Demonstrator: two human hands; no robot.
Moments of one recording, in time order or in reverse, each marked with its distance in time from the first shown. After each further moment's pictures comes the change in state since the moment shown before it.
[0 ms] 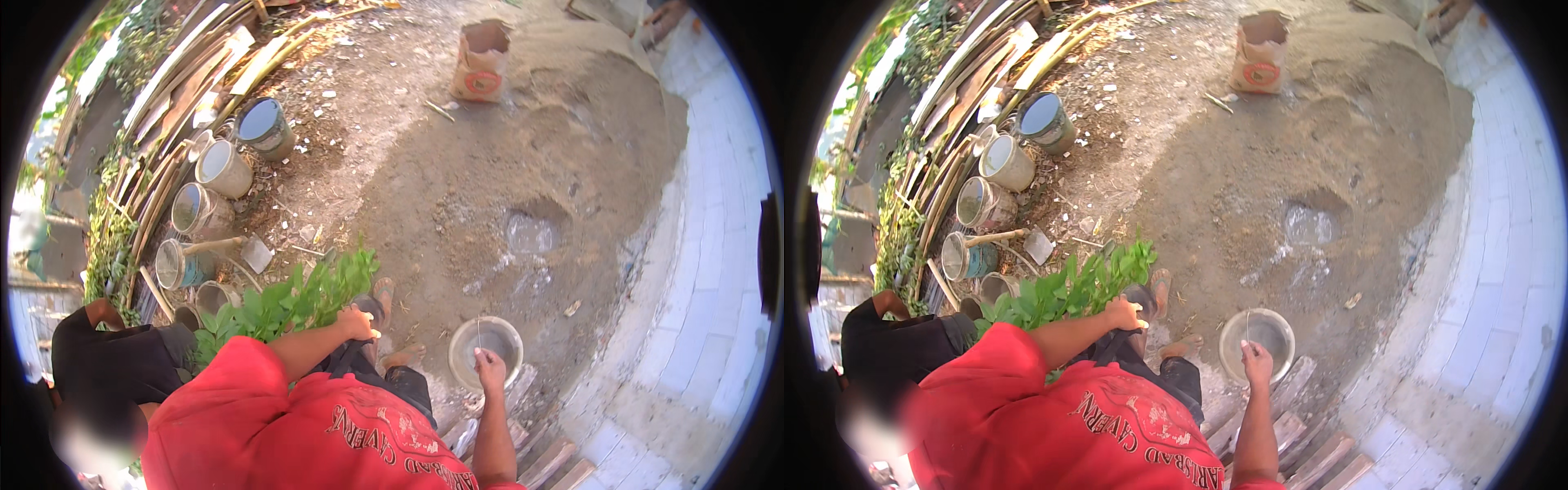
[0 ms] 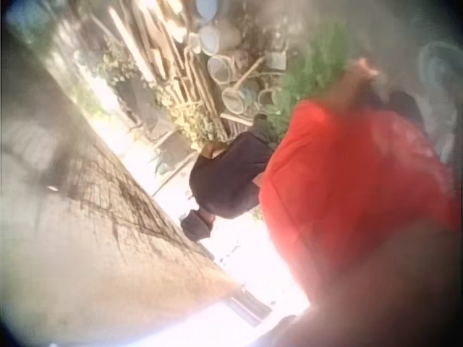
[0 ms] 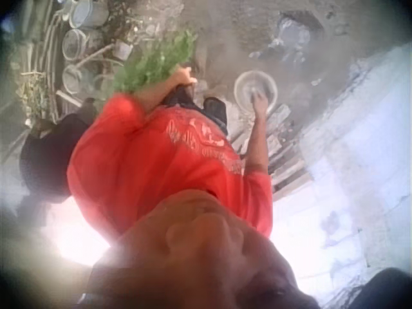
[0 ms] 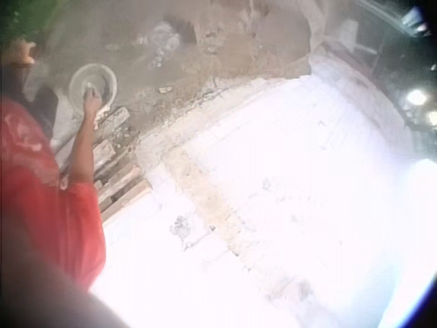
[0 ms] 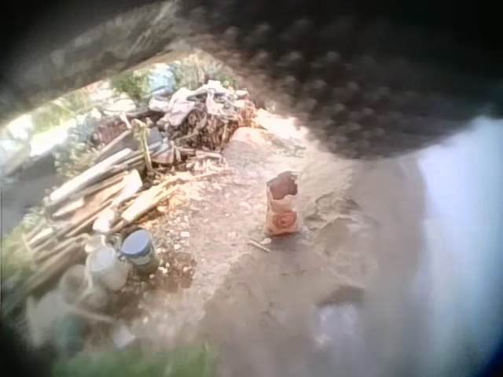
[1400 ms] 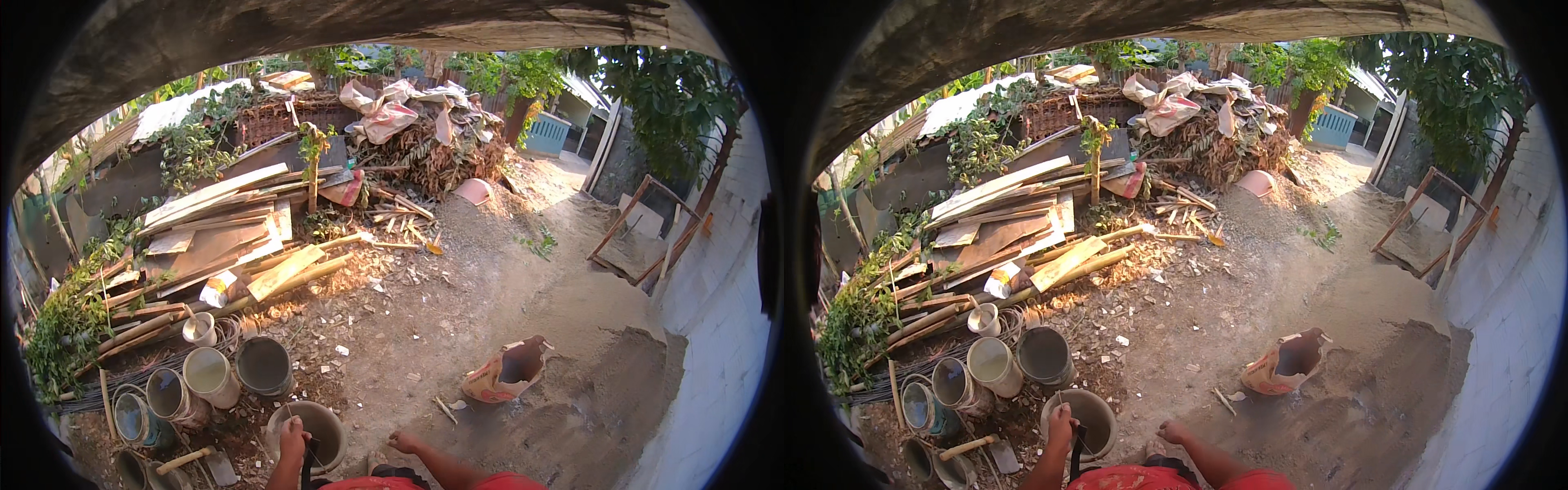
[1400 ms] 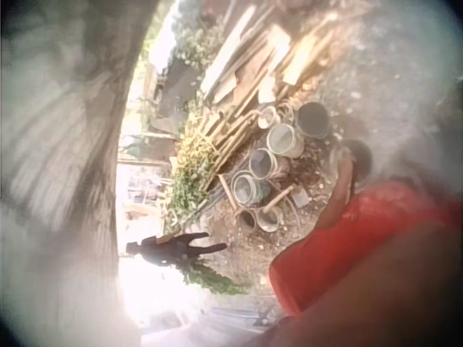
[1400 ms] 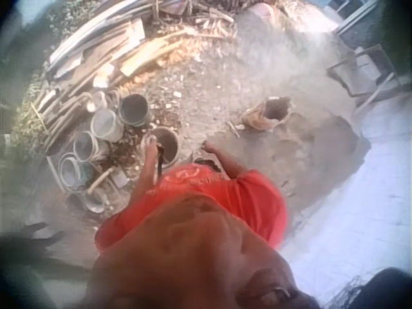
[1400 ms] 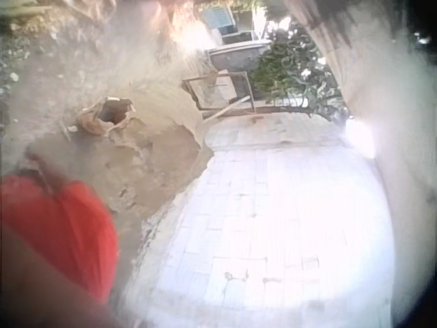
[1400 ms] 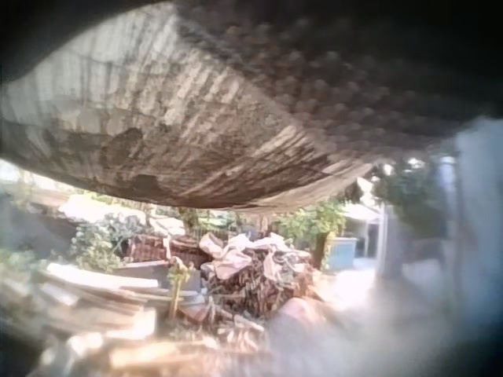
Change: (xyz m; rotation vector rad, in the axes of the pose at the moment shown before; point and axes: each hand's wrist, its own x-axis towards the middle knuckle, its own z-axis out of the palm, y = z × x) left_hand 0.263 -0.302 -0.553 -2.194 0.935 -0.079; right_hand 0.577 -0.670 0.423 -1.137 -0.799 -0.723
